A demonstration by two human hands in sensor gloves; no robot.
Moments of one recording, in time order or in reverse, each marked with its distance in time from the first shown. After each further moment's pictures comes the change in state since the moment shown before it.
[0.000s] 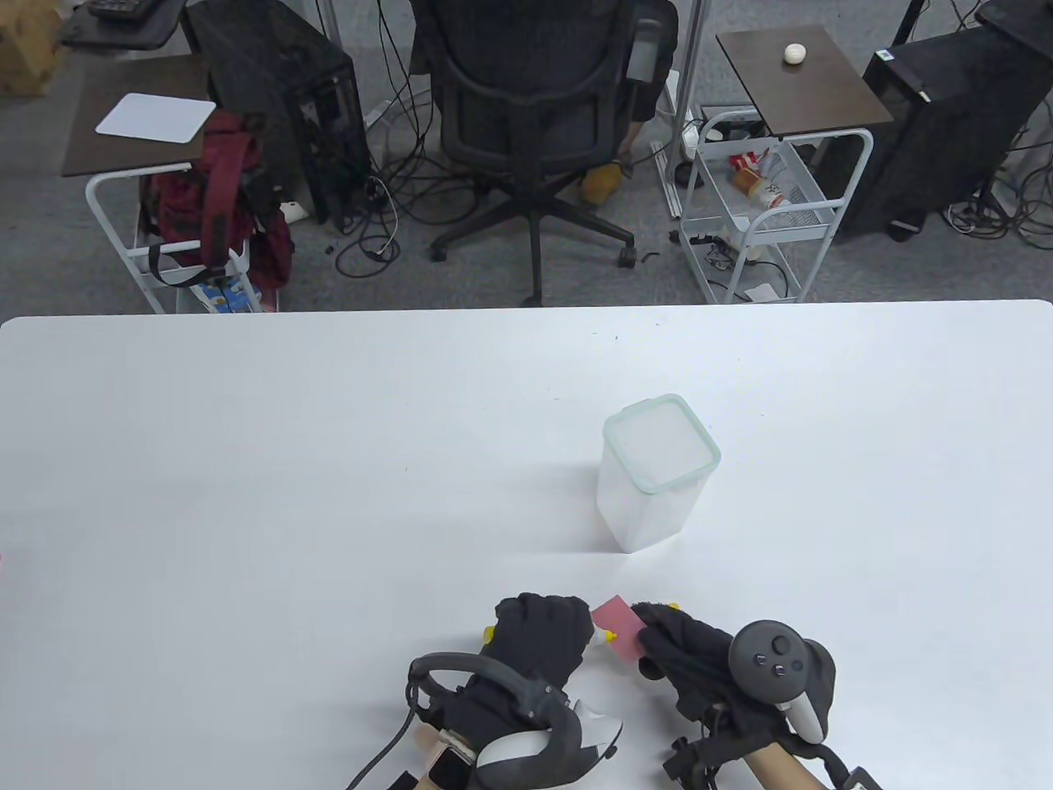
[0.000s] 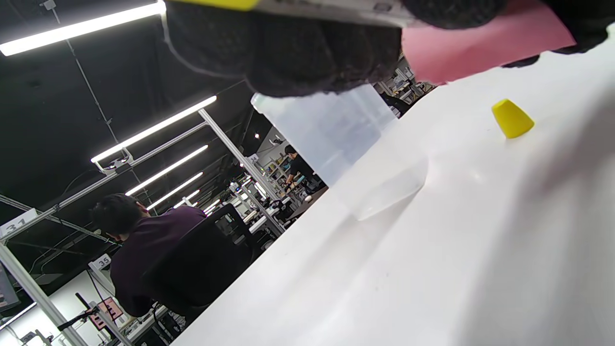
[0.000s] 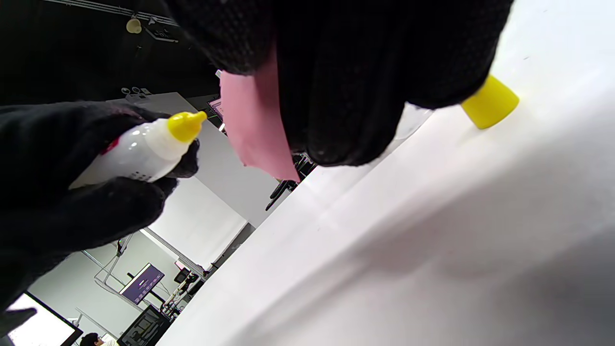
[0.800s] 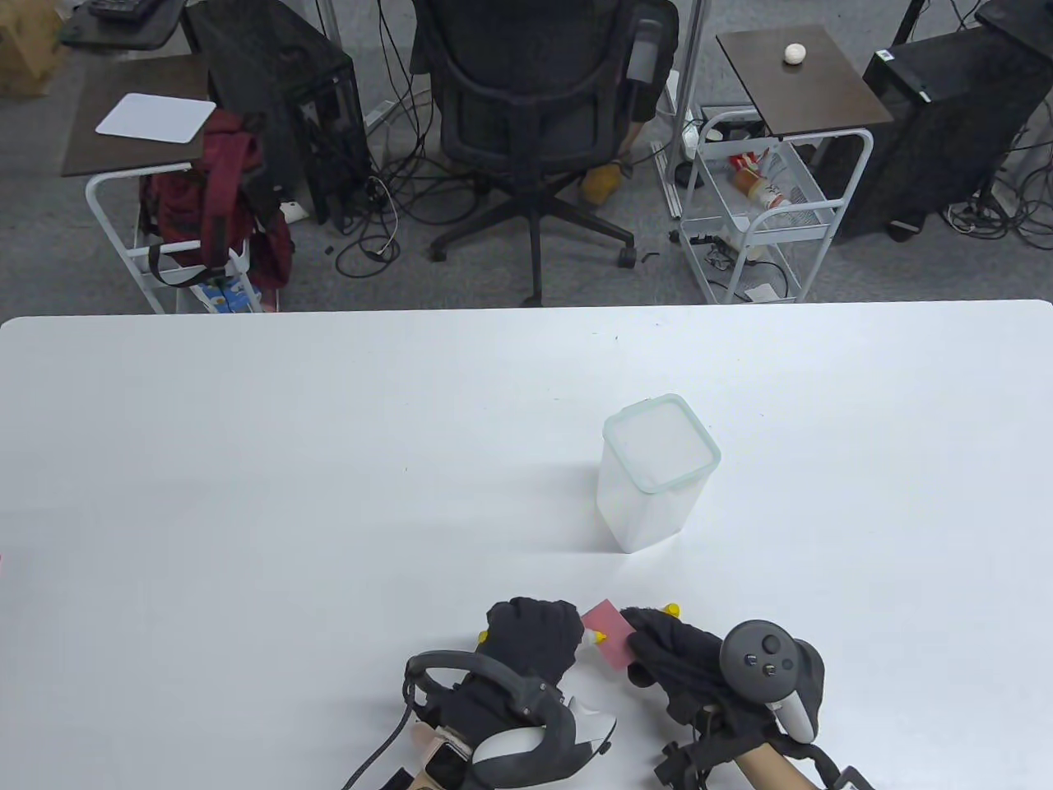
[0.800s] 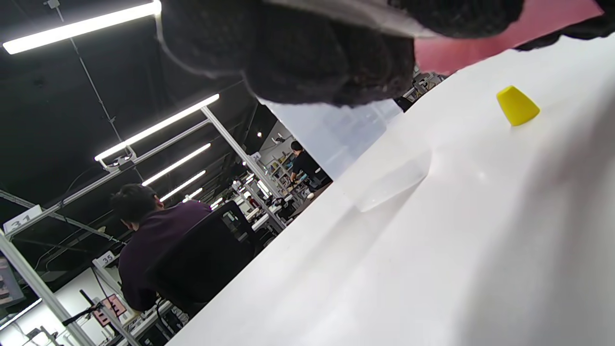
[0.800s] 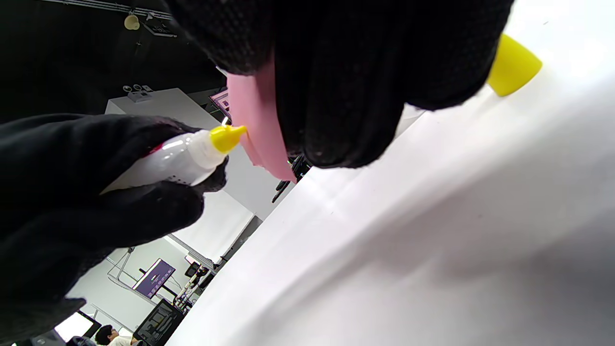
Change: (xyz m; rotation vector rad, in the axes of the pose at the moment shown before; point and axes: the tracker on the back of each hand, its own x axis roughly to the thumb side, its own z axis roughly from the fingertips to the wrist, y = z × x) left_hand -0.003 -0.004 0.001 -0.013 0.016 0.002; right_hand 0.003 0.008 -0.001 0.033 -0.004 -0.032
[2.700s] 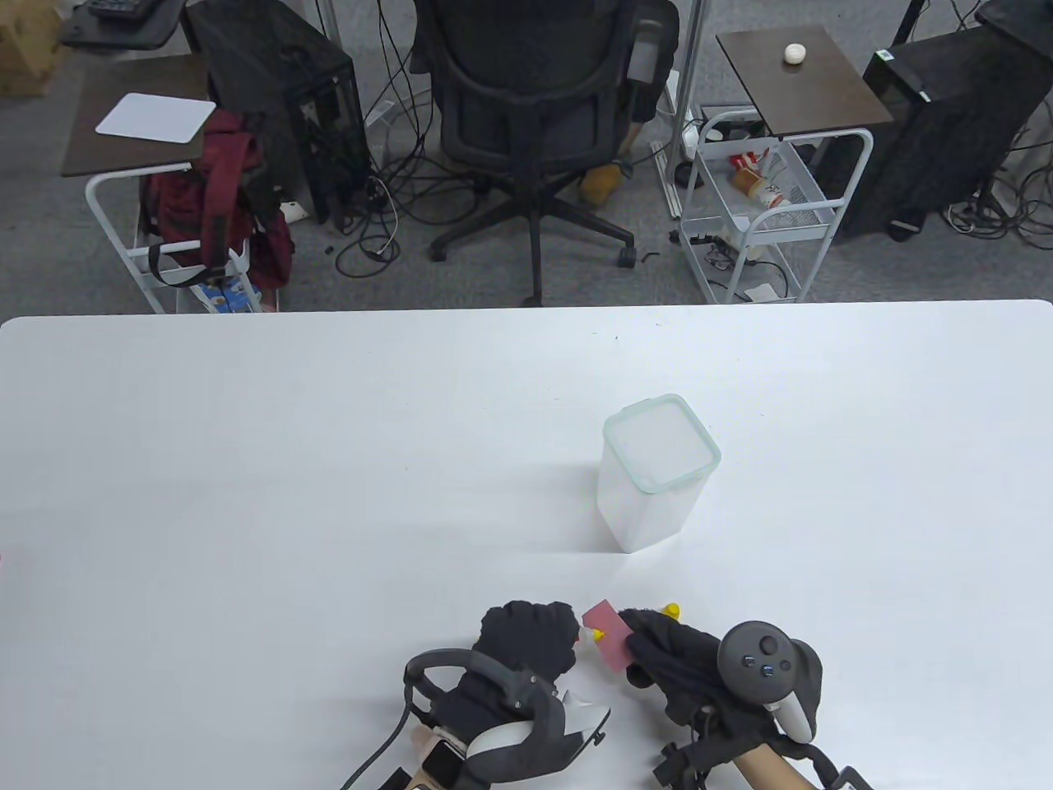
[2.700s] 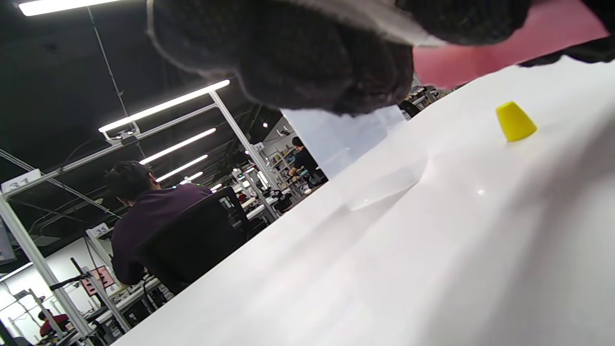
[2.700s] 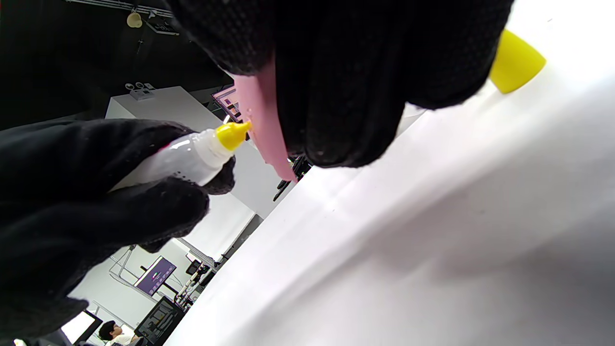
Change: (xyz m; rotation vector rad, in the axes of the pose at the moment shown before) left_hand -0.002 -0.003 0.000 -0.013 0.020 0.112; right_hand -0.001 0.002 0.000 0.002 -0.004 0.004
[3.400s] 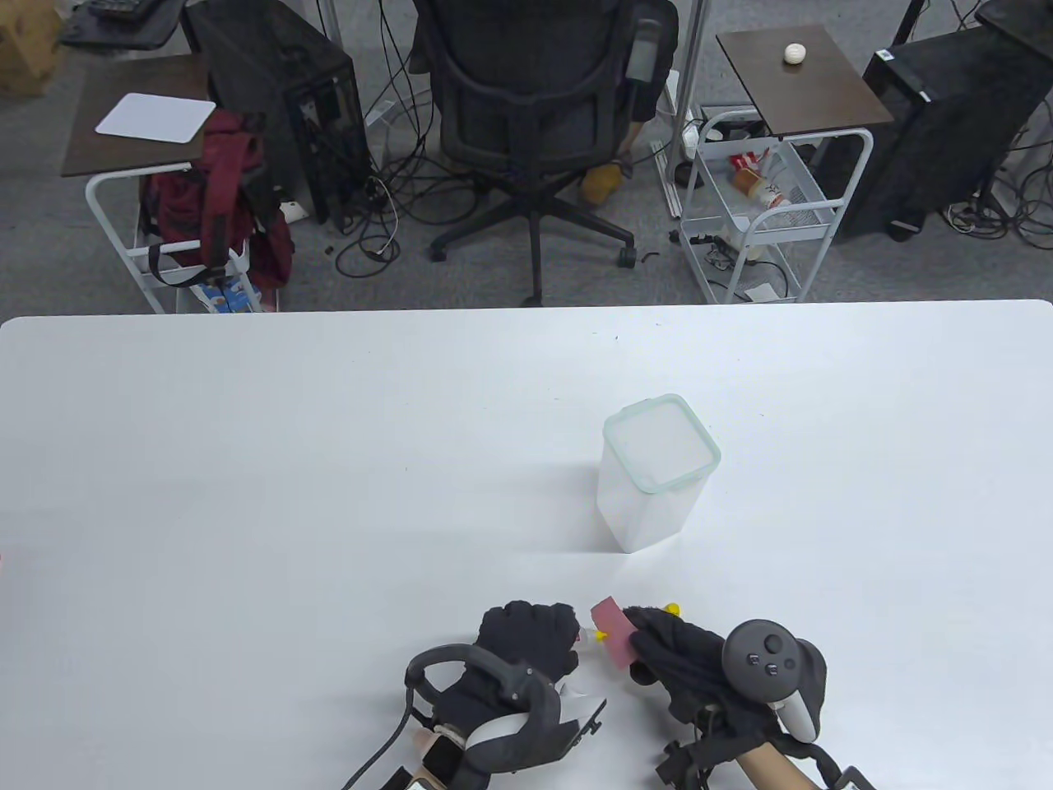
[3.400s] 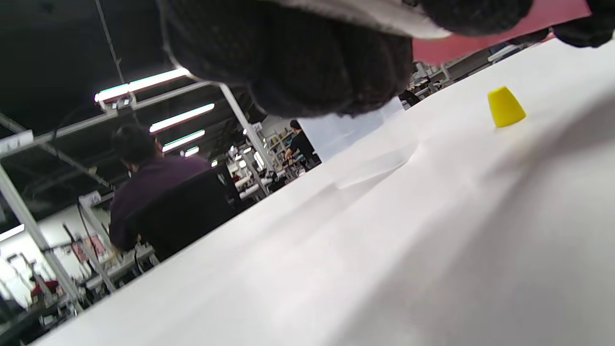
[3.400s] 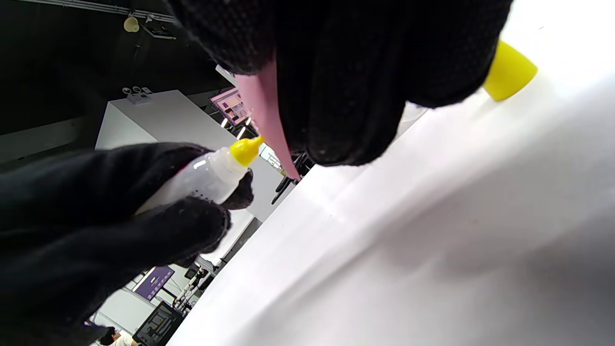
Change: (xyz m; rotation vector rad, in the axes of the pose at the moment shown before) left_hand -0.008 -0.015 -0.003 -0.095 0.039 0.139; right_hand -0.001 -0.005 0.001 -0.014 0.008 -0.012
